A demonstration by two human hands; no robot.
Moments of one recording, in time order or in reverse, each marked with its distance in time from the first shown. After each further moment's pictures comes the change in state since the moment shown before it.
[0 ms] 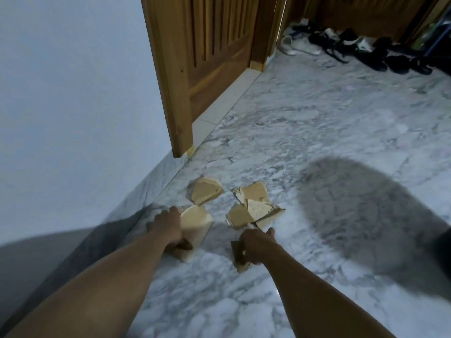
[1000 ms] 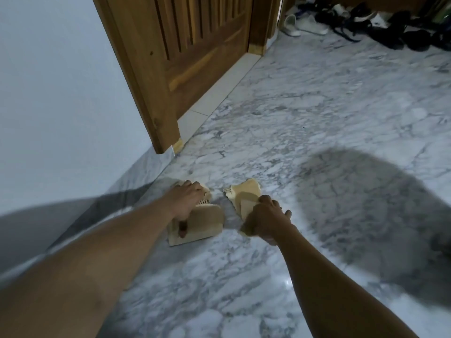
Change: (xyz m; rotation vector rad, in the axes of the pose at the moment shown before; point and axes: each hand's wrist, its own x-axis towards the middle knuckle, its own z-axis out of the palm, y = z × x) left_hand 0.071 0.072 -0.025 0.518 0.184 0.590; right_hand 0.046 0.068 -0.032 0.244 0.132 0.113
